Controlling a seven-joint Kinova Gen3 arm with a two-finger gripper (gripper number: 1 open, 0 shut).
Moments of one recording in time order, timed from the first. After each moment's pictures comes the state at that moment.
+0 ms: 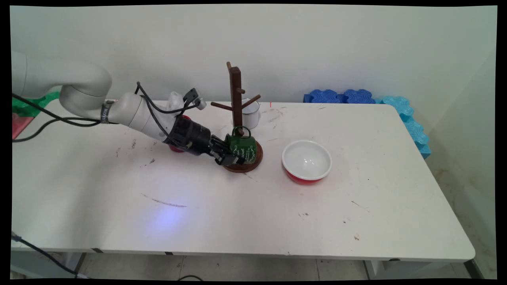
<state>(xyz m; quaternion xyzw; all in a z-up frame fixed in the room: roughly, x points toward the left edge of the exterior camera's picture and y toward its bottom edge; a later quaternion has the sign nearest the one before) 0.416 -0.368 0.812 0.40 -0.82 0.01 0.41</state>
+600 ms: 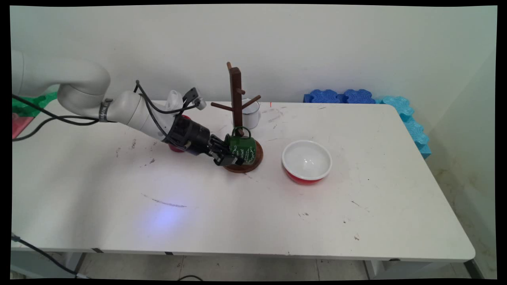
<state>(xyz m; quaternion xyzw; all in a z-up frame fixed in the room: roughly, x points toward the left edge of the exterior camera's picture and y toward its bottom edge) 0.415 -0.367 0.817 0.38 -0.83 0.02 0.41</state>
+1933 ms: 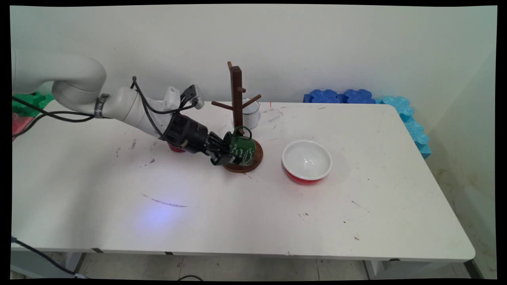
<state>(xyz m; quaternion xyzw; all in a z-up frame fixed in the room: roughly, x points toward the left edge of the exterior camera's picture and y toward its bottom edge) 0.417 -0.364 0.828 0.35 -0.84 0.03 0.40</state>
